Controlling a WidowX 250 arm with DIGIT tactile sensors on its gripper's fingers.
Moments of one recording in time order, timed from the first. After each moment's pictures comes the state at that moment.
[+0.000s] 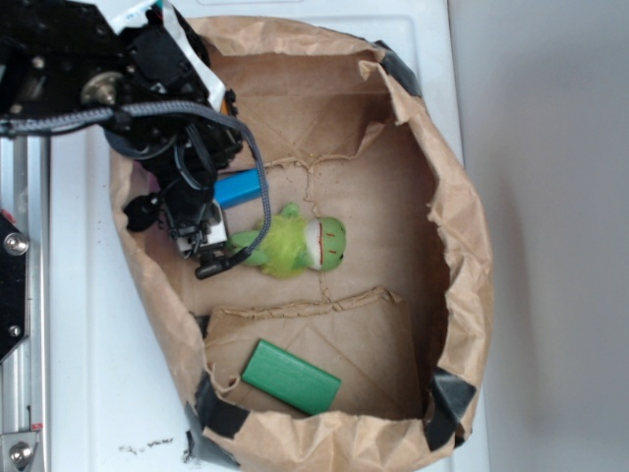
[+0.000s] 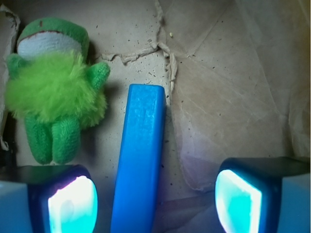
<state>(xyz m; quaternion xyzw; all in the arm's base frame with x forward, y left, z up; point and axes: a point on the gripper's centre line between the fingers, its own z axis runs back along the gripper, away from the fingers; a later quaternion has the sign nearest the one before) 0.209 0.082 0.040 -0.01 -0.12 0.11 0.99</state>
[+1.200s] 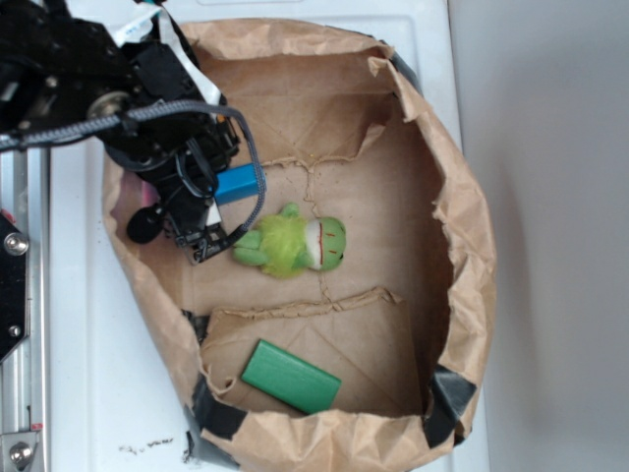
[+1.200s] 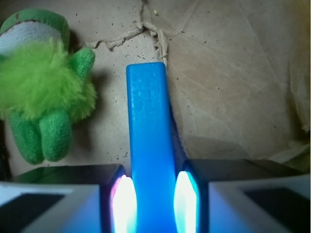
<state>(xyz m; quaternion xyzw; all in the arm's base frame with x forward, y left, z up) 0.220 0.075 0.041 -0.02 -0.14 0.15 0.98</state>
